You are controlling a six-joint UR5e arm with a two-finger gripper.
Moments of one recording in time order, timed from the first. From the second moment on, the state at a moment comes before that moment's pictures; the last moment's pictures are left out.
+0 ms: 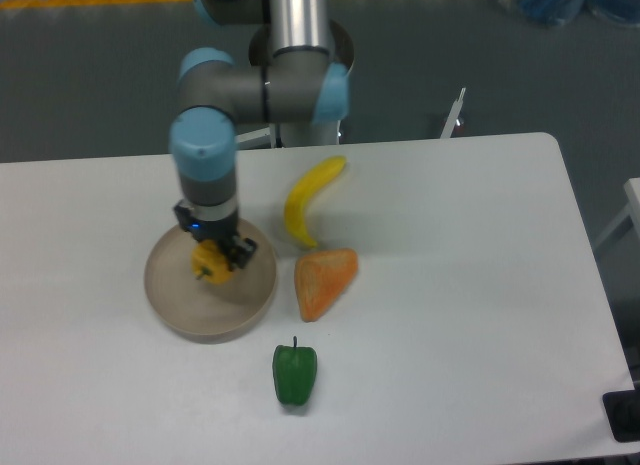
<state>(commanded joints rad) 2.00 -1.81 -1.70 -1.07 1.49 0.75</state>
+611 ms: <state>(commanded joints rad) 2.30 -1.96 -1.52 -1.08 1.50 1.19</state>
